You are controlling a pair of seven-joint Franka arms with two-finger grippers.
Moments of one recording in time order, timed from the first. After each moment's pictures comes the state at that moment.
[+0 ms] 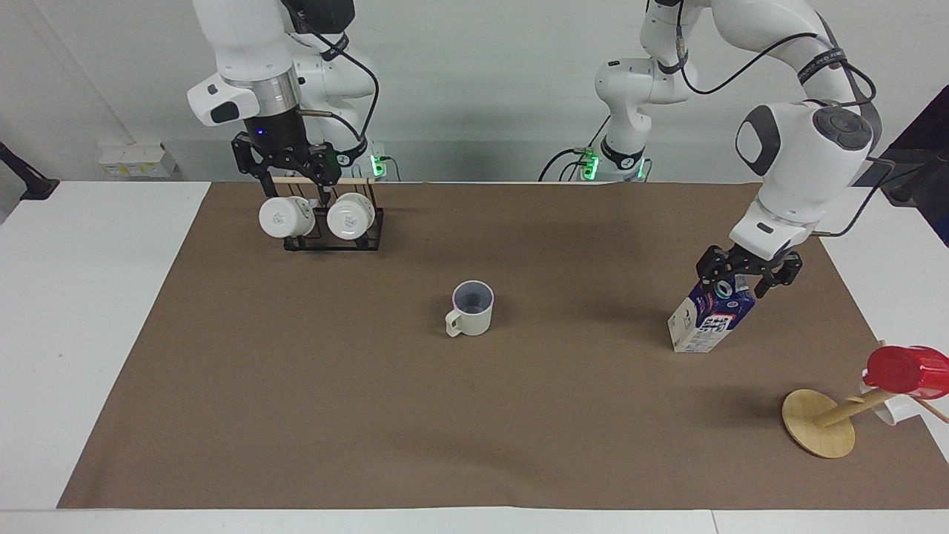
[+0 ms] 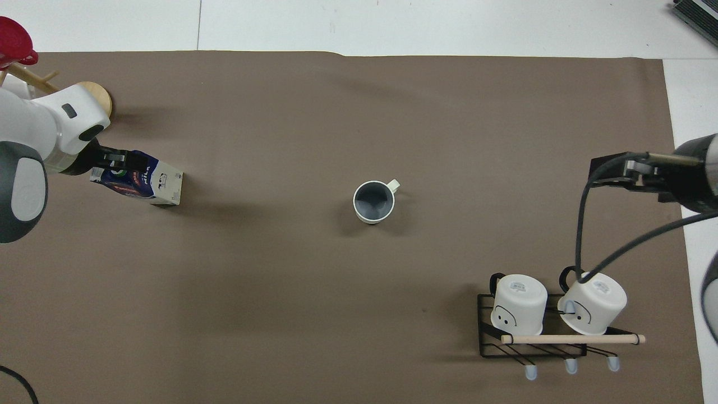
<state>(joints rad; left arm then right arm) -0.07 0.14 0.03 -1.83 0.01 2.05 0.14 0.07 -0.09 0.02 -1.59 -0.04 1.60 0.34</state>
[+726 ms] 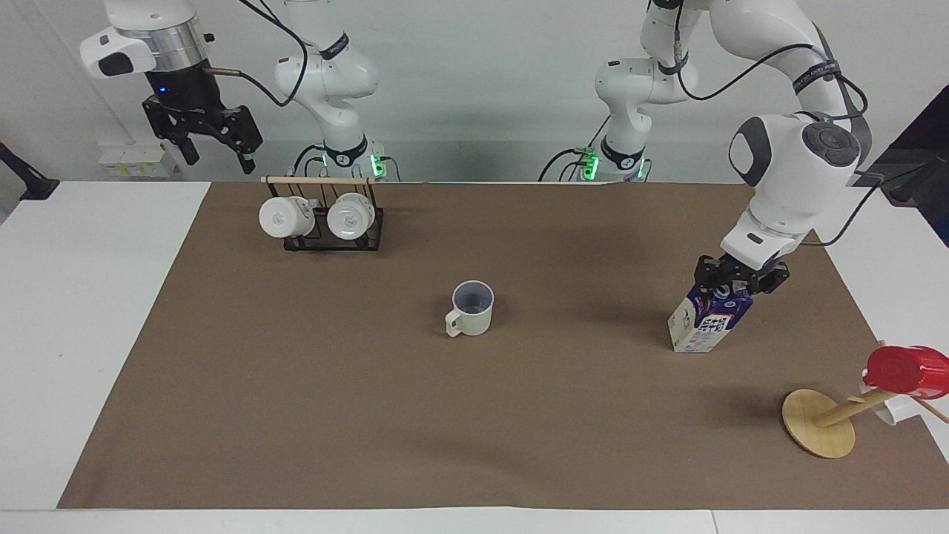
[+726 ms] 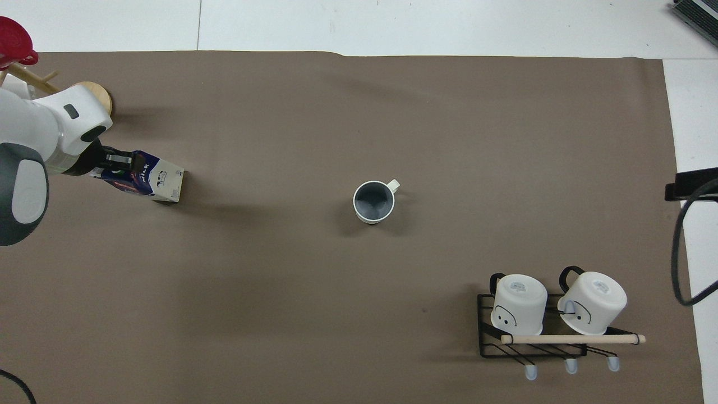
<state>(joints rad) -0.08 0.12 0.01 -1.83 0.01 2.05 0.13 0.06 -0.12 -0.10 -1.58 -0.04 1.52 0.13</state>
